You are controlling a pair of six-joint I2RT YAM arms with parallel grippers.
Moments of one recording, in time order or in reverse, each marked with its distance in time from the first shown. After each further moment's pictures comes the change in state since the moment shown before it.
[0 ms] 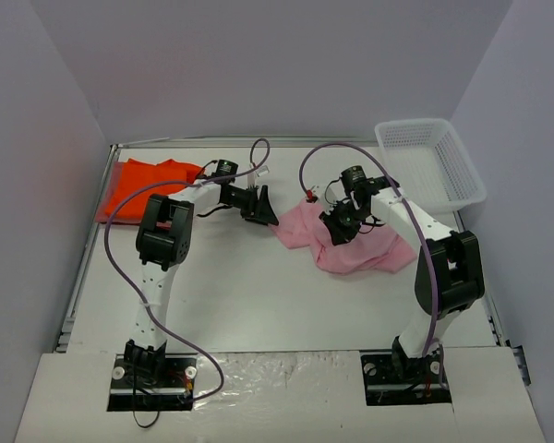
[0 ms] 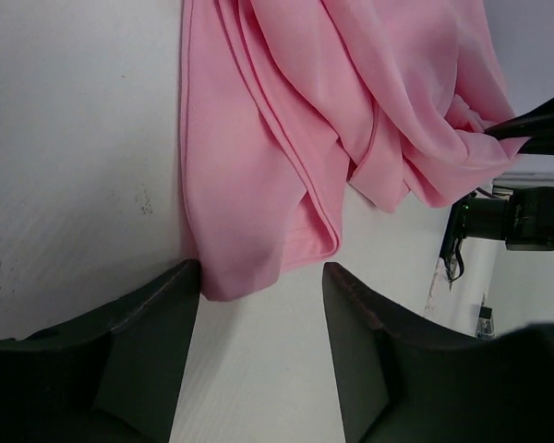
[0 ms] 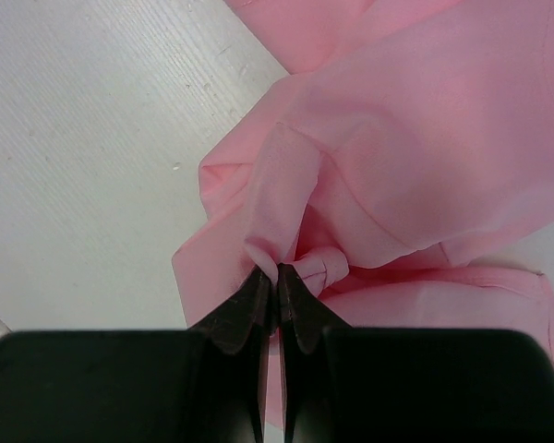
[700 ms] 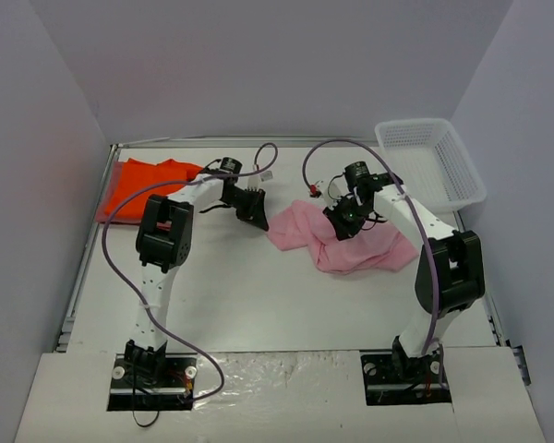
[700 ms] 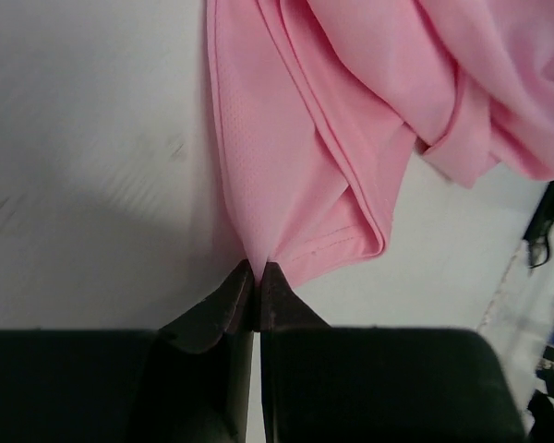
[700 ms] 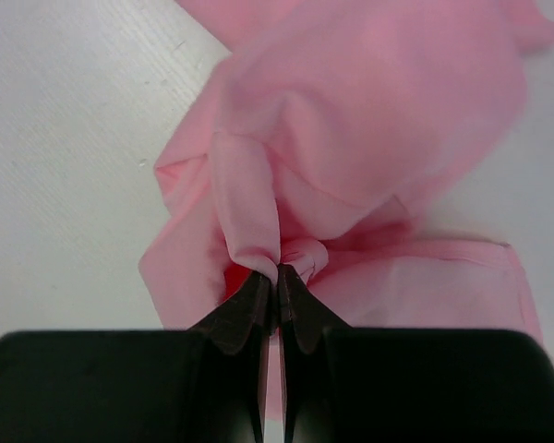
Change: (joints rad) left arm -0.031 -0.009 0.063 -0.209 -0.174 0.171; right arm -0.019 0.003 0.013 -0.005 0.034 0.008
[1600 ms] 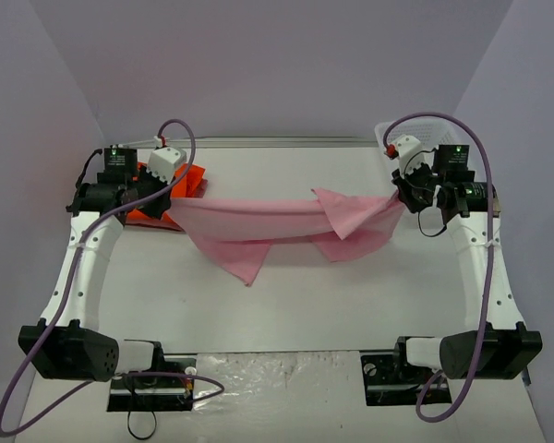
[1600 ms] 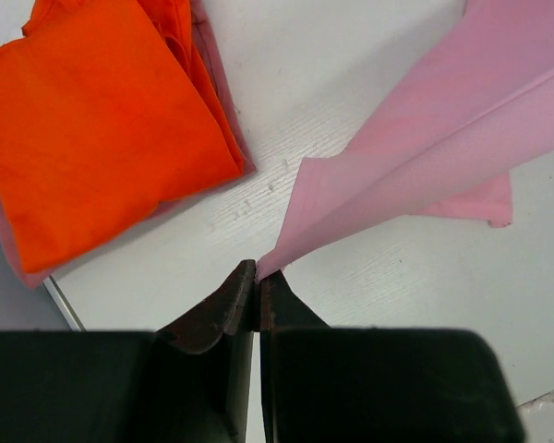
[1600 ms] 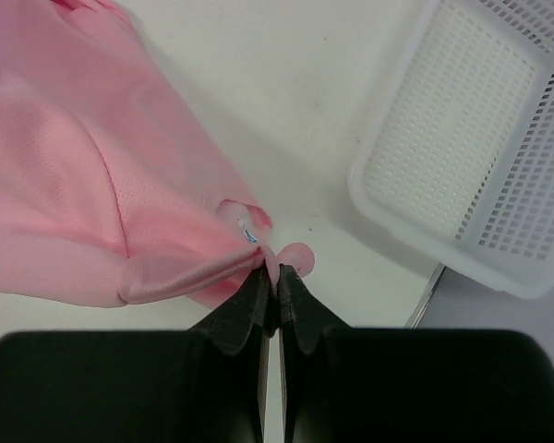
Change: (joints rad) left arm 0.295 -1.037 -0.362 -0.287 -0.605 0.380; right arm -0.330 -0.436 0.116 -0.029 0.074 0.019
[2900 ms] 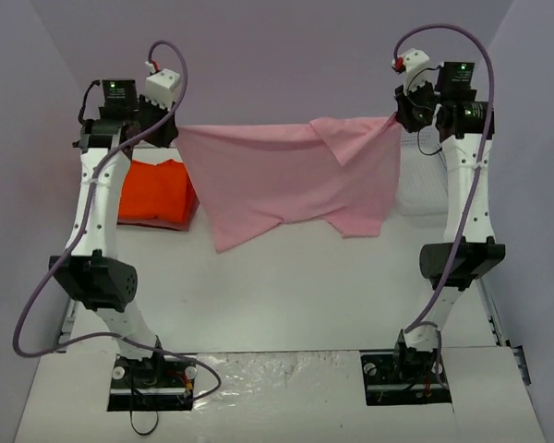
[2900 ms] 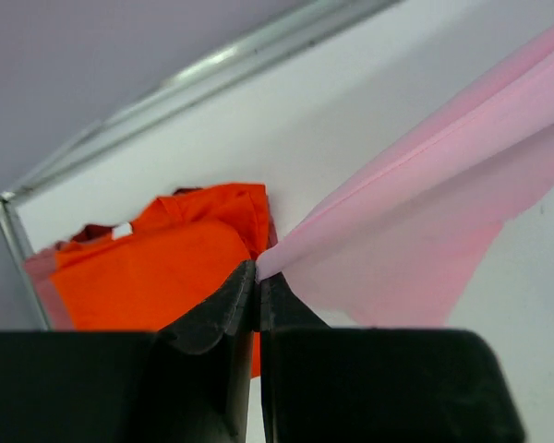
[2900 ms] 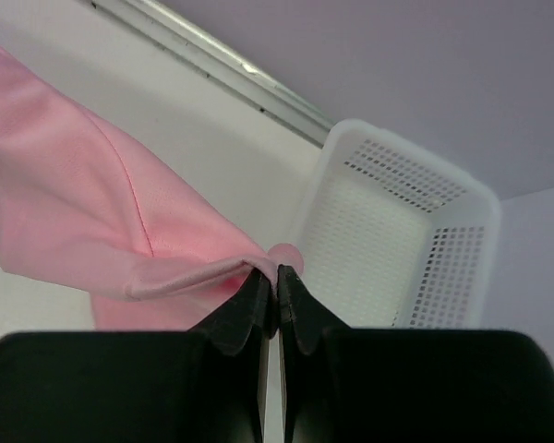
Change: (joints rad) left arm 0.011 0.519 0.661 0.032 0.080 -0.127; right arm -0.010 0.679 0.931 -0.106 -0.064 0.082
